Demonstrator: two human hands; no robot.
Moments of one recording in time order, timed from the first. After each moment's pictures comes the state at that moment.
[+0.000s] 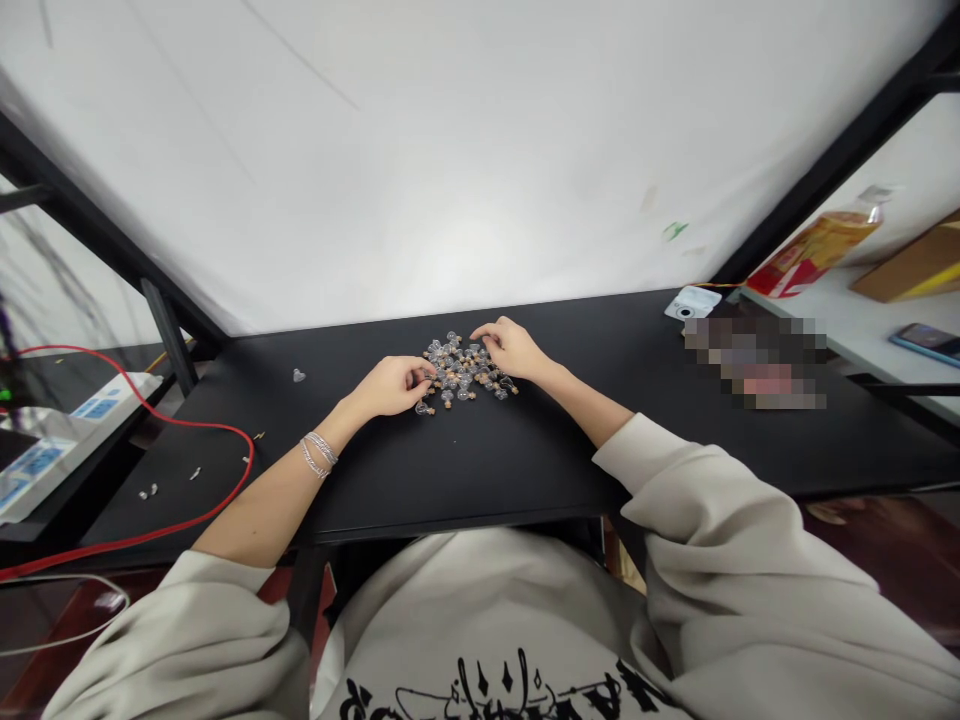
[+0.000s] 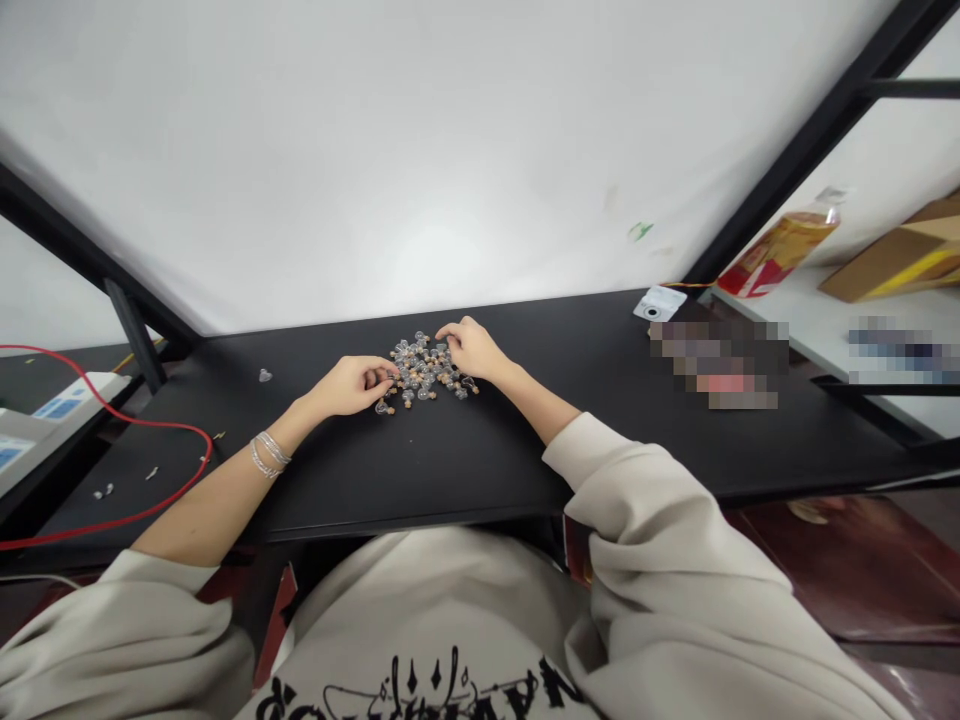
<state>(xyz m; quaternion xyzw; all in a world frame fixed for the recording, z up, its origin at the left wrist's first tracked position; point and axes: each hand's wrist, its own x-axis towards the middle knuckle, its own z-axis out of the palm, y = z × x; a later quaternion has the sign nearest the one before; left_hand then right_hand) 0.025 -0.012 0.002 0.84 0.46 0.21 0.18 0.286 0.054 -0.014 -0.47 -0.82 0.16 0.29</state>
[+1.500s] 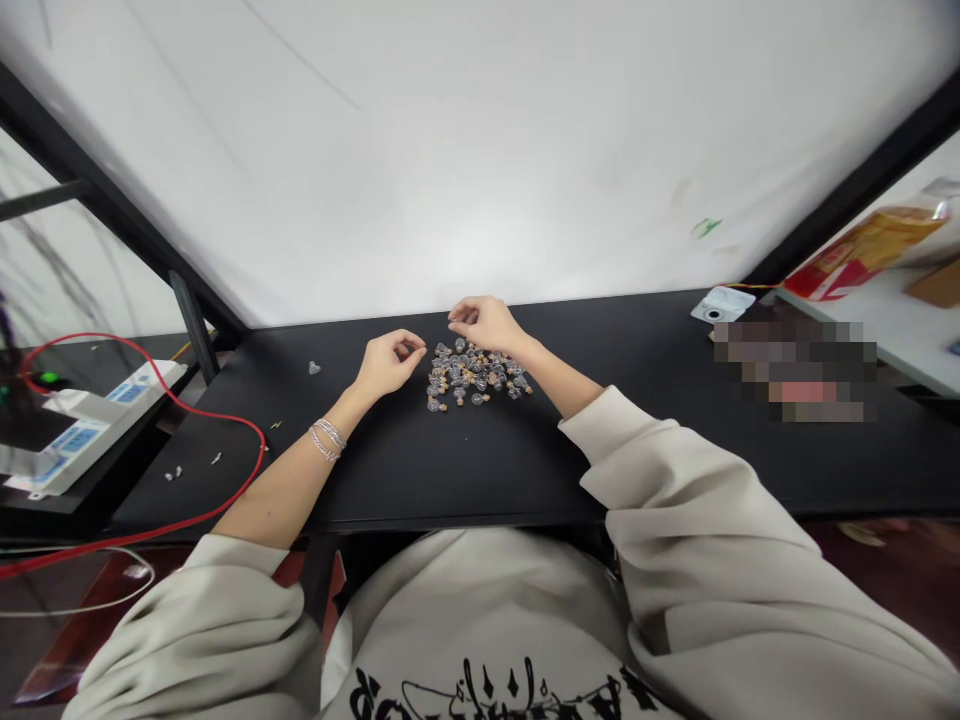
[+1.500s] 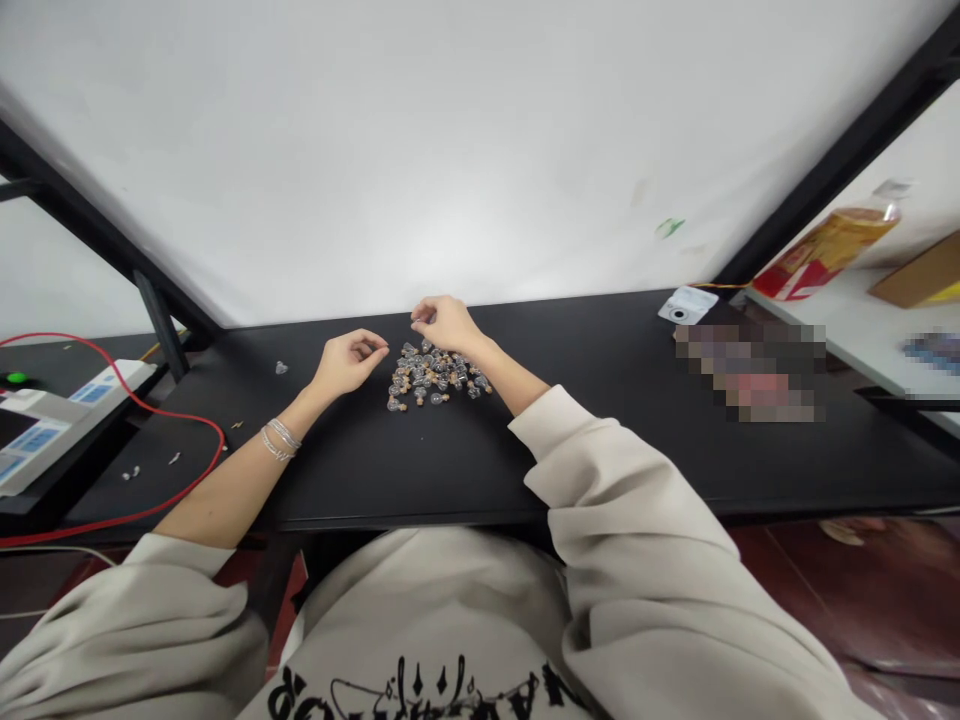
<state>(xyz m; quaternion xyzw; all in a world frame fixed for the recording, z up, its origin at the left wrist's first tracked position) 0.010 0.001 0.001 0.73 0.54 0.39 0.13 0.226 0.069 0.025 -0.44 -0.79 0.27 0.34</state>
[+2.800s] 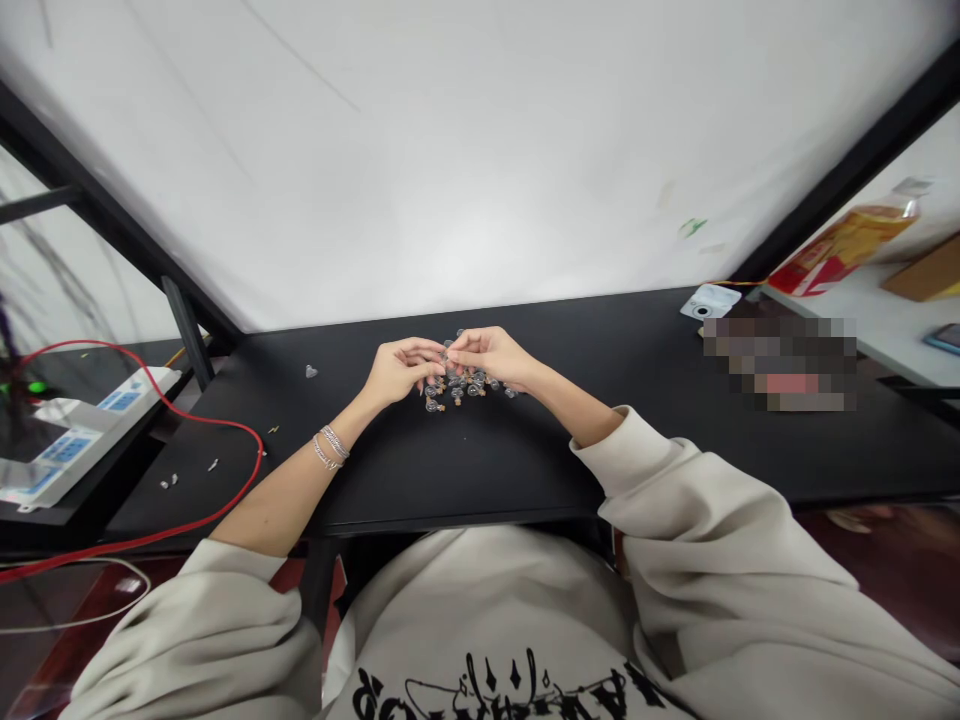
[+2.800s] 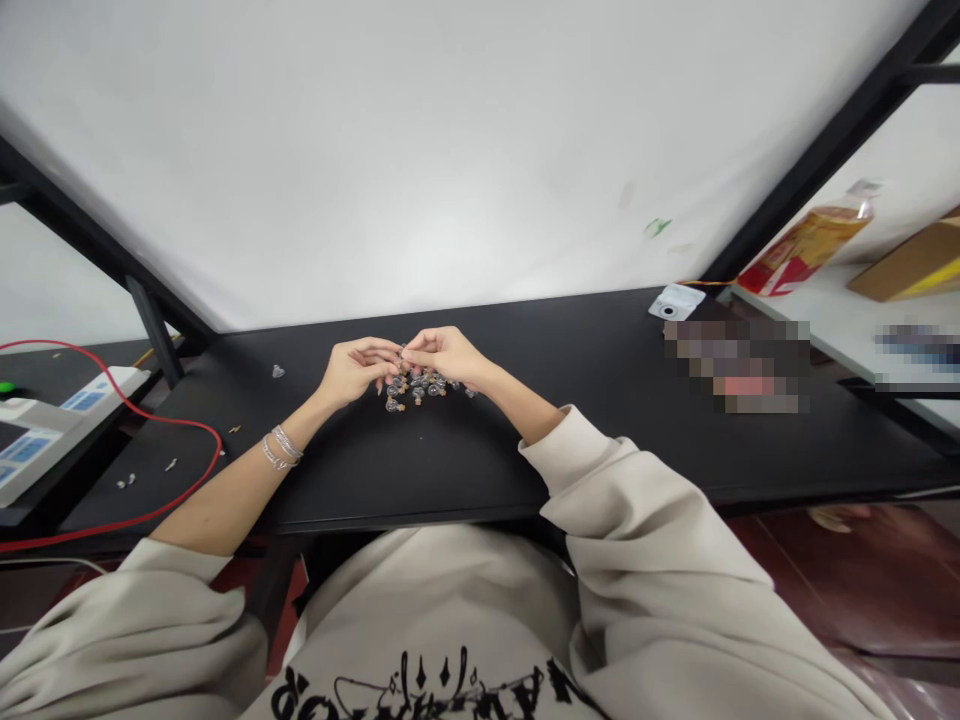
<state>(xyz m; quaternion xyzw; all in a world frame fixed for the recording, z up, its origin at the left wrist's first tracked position) 0.033 -0.011 0.001 0.65 0.38 0.48 0.44 0.240 0.013 0.016 -0.30 -0.65 0.60 0.36</state>
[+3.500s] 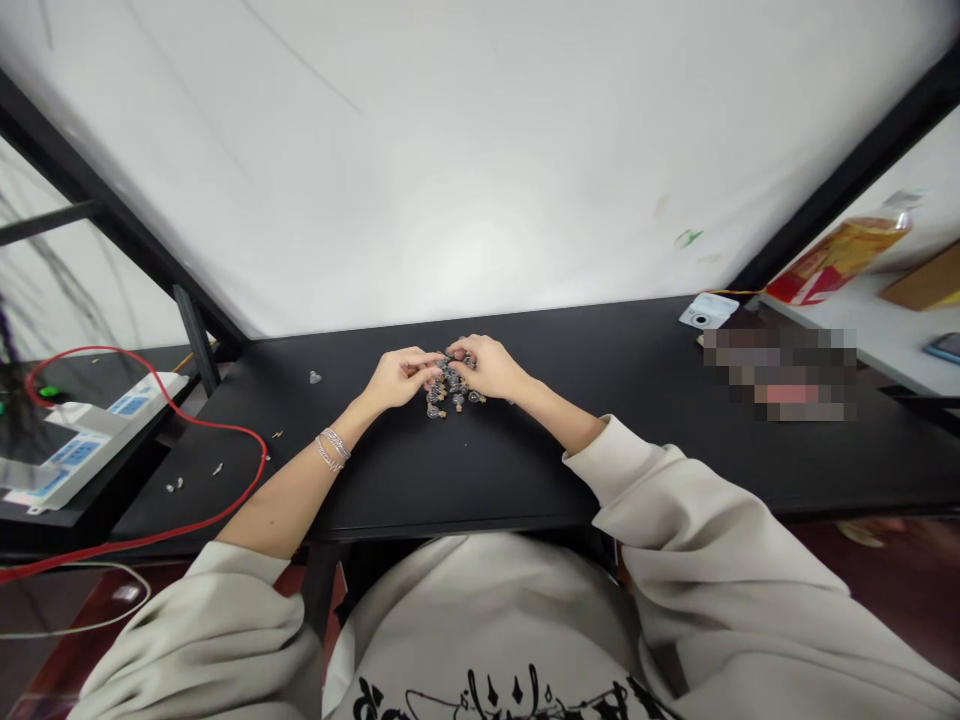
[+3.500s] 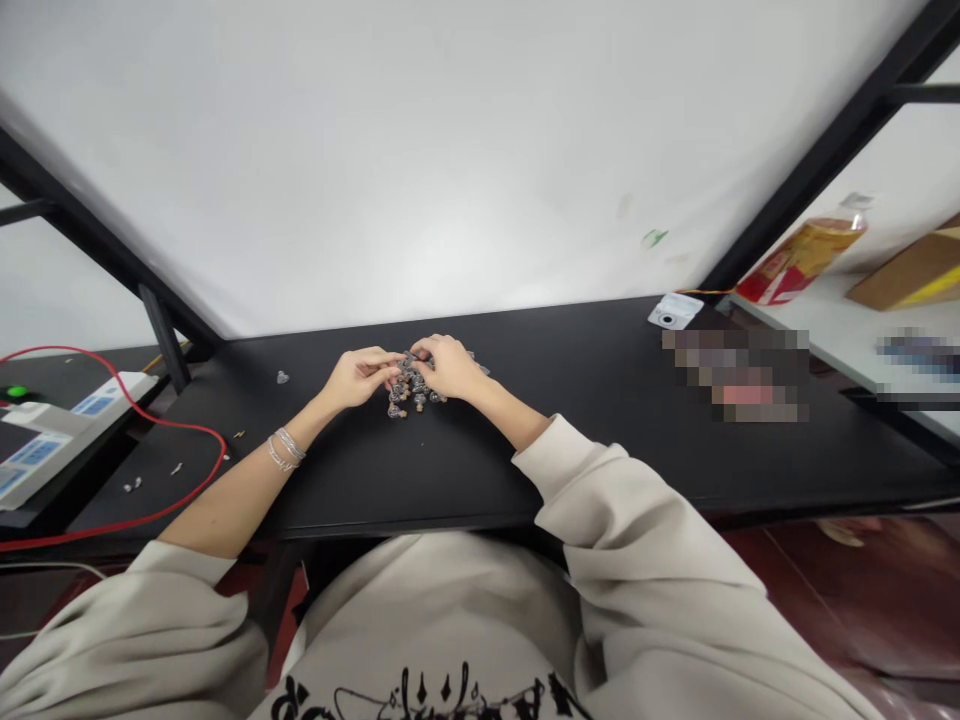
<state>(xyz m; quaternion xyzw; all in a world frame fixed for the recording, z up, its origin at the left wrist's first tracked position) 0.020 0.000 -0.008 0.75 0.37 0.44 0.33 0.233 0.024 -0.001 -0.39 -0.85 0.16 0.32</state>
